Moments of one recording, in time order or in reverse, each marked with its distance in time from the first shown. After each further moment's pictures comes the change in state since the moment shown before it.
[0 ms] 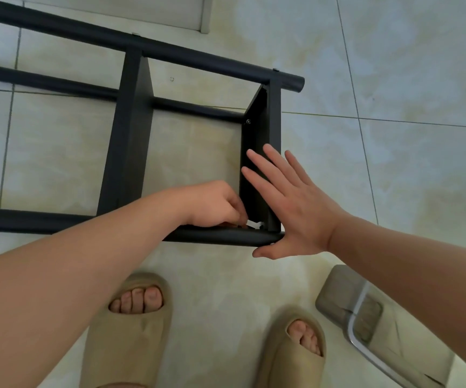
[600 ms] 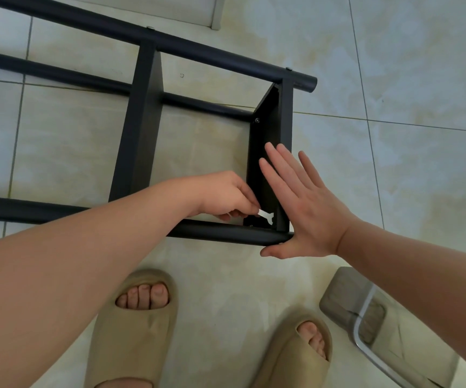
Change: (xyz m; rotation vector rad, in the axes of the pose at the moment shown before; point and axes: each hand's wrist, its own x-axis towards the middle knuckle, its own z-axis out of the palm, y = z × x) left_hand 0.003 0.000 -0.006 -0.254 -0.009 -0.030; right_hand -0.002 -0.001 0.004 0.010 0.056 0.026
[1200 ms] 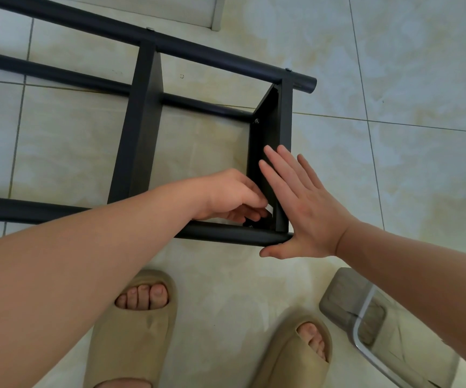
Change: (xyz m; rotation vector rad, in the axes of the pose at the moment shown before) left_hand 0.005 0.005 0.008 -0.282 -0.004 -0.031; right_hand -0.001 0.000 0.000 0.060 -0.020 0.010
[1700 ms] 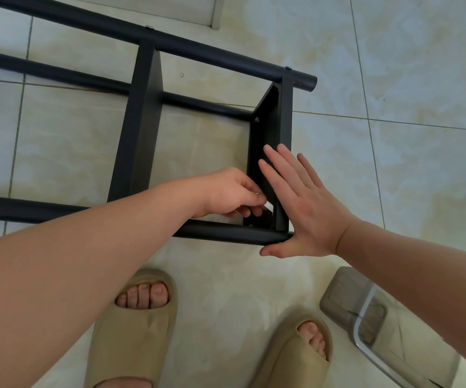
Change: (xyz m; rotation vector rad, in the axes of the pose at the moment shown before) left_hand -0.003 0.000 -0.002 0.178 0.028 0.066; right_hand 0.000 0.000 0.000 0.006 -0.001 0.007
